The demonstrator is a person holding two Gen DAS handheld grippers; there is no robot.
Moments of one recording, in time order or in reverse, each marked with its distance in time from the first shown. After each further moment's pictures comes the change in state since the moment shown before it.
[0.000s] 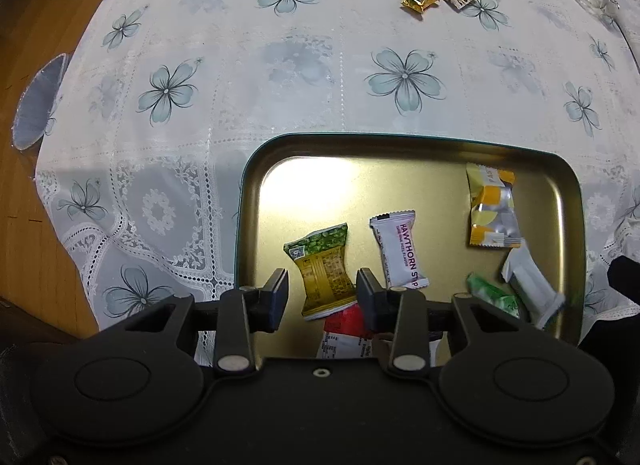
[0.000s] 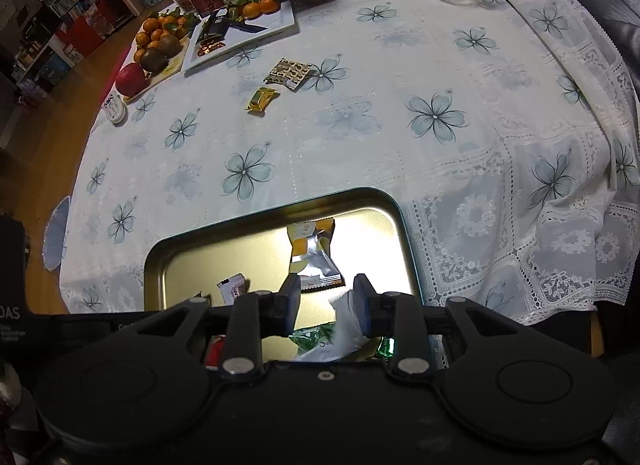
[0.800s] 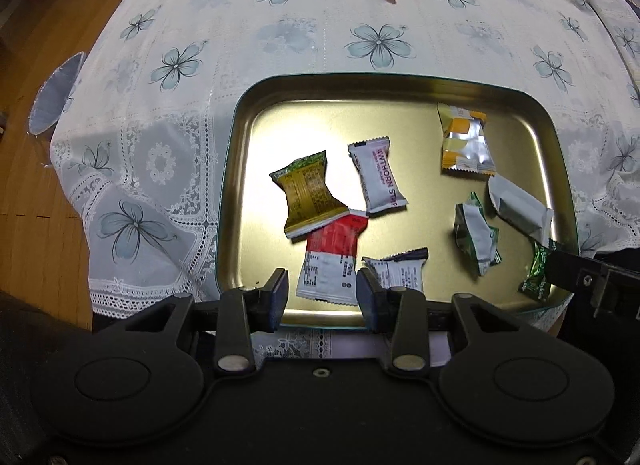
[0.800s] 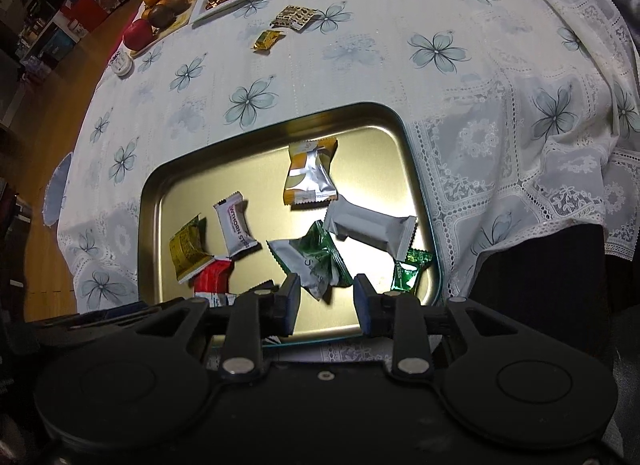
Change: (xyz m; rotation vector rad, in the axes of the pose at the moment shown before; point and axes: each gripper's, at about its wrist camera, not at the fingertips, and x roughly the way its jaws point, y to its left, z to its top) left arm -0.016 -0.021 -0.081 0.012 -0.105 0.026; right arm 0.003 -0.004 -0.074 -0.024 0.071 0.010
